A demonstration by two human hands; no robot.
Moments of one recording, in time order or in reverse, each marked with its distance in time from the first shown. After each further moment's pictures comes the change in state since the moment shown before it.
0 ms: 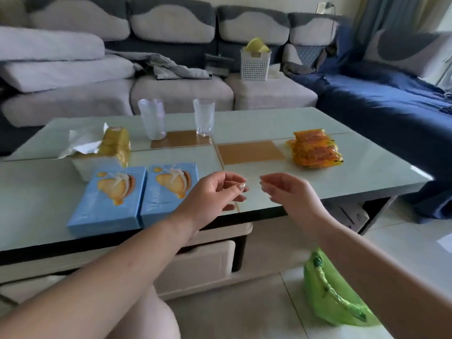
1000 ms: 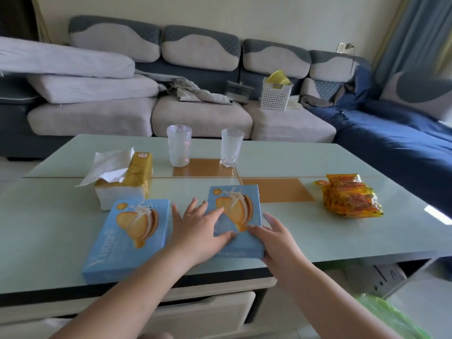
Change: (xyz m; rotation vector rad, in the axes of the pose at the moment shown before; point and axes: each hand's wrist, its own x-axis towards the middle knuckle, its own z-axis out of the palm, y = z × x) left_hand 0.053 -0.047 -0.084 1.170 0.124 -0.093; right_hand 0.056 0.000 0.100 0.562 -0.140 0.366
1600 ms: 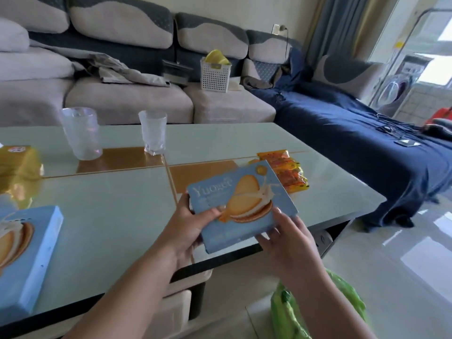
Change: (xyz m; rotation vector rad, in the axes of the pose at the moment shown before) left_hand 0.039 0.121 0.053 -1.717 -0.235 -0.065; right_hand -0.042 -0.011 -0.135 0.420 0.320 -0.212
